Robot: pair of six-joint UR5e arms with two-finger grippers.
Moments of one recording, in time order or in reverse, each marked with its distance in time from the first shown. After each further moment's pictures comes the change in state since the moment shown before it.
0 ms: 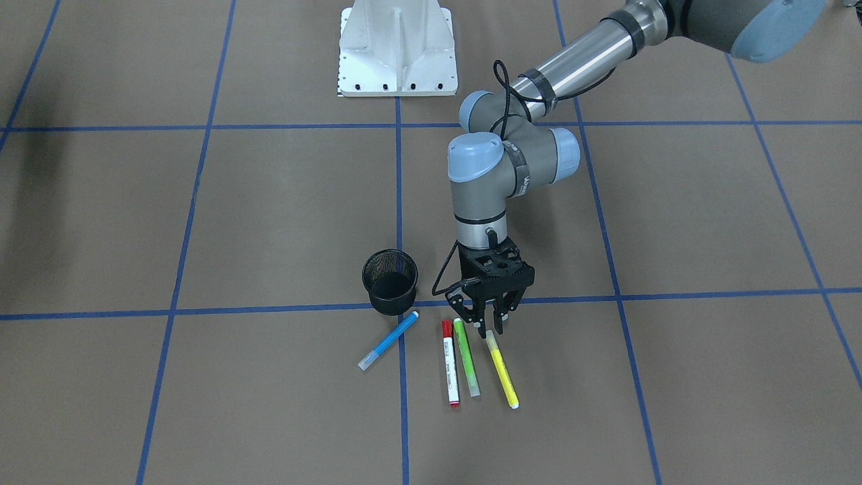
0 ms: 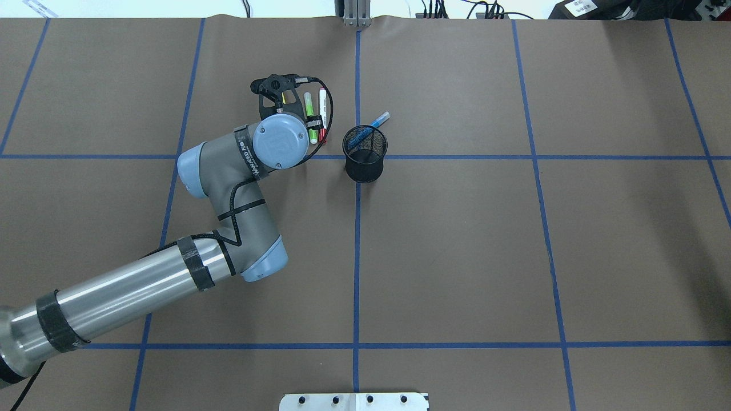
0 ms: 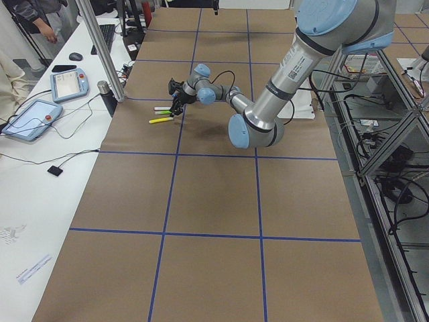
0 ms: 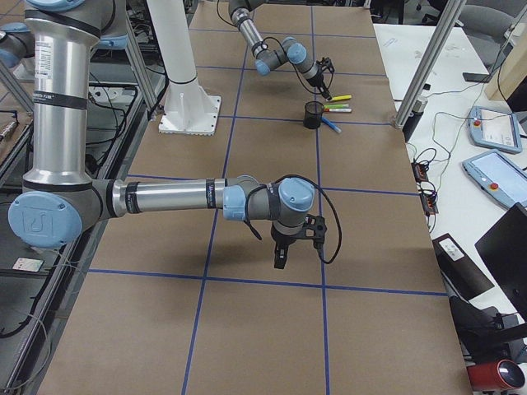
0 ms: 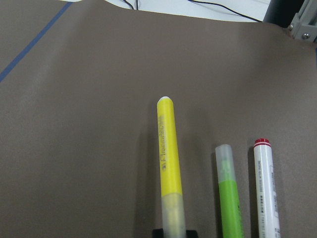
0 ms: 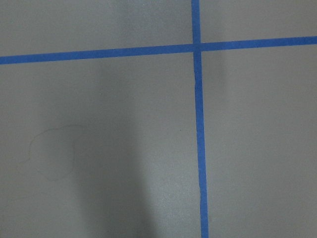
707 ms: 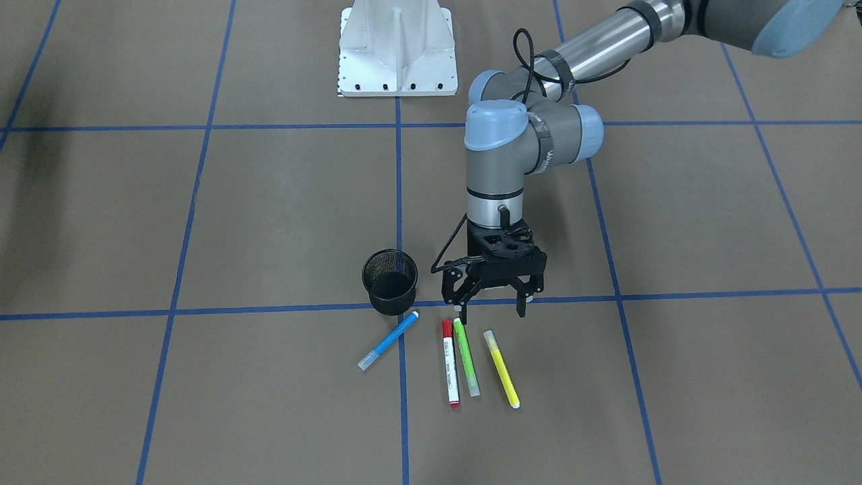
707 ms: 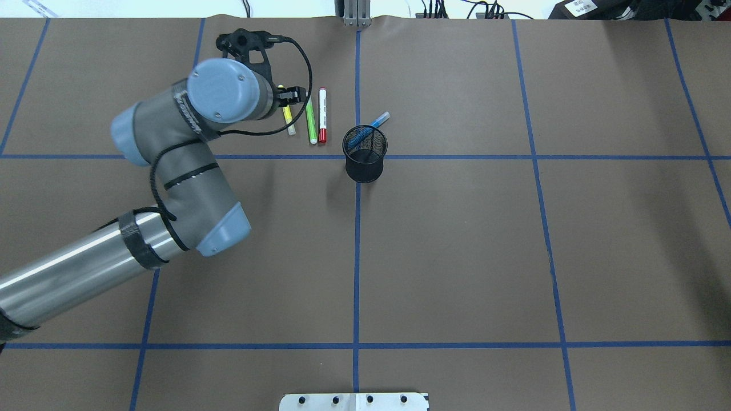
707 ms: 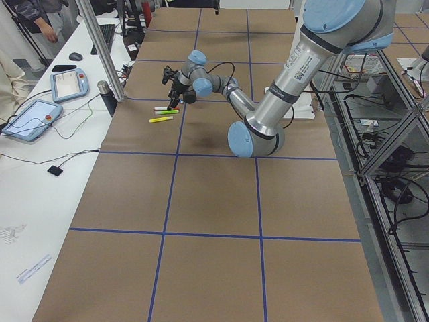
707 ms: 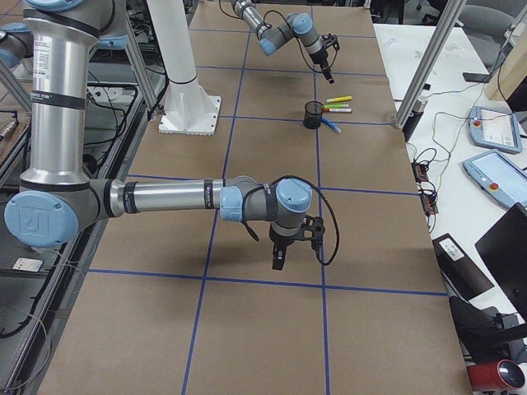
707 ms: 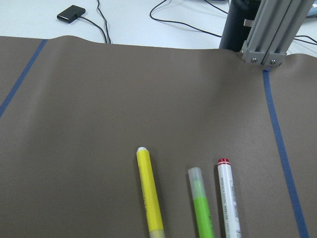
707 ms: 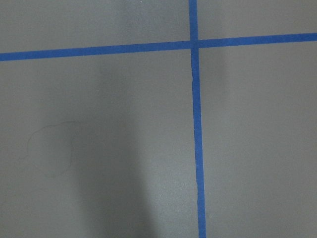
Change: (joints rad) left arm -0.154 0.109 -0.303 0.141 -0.262 0.198; right arm 0.014 -0.012 0.007 -0.001 0.002 -0.003
